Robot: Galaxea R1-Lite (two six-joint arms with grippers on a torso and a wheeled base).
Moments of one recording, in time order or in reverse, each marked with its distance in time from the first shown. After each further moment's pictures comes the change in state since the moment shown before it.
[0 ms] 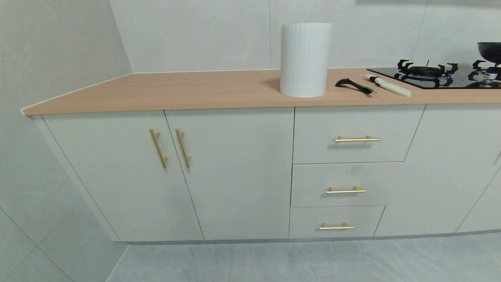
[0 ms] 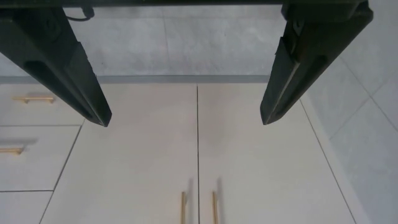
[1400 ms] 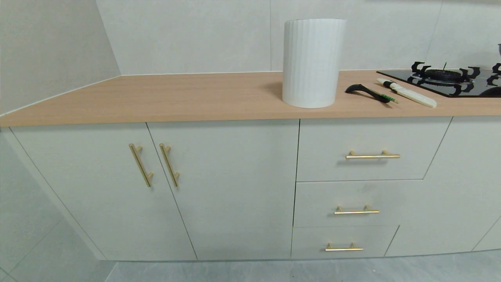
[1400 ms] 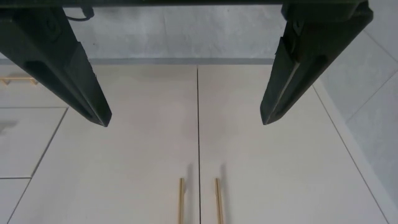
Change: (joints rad) left arm 0.000 0.000 0.000 0.001 0.001 0.000; right arm 0.005 0.027 -0.113 -0.007 0.063 0.000
